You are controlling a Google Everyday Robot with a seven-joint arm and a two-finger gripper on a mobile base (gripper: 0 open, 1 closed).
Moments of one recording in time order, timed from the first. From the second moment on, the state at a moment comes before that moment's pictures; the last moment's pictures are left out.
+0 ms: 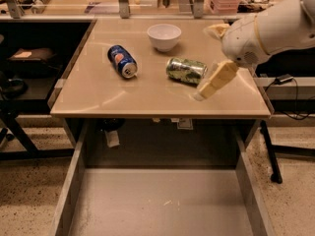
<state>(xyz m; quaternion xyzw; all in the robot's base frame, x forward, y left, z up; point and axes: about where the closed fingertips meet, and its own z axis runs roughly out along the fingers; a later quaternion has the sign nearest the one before) 0.562 -0.115 0.940 -0.61 0.67 0.12 0.40</state>
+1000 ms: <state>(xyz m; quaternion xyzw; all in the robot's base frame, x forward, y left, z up) 0.611 -0.075 0.913 -0.62 0.67 0.10 0.41</state>
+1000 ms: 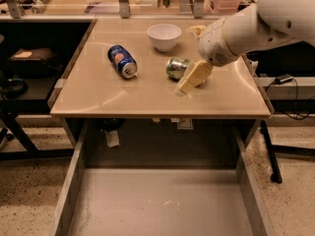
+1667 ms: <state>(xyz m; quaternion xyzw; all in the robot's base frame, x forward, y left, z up) 0.653 -0.120 0.875 -0.61 0.71 0.06 0.35</state>
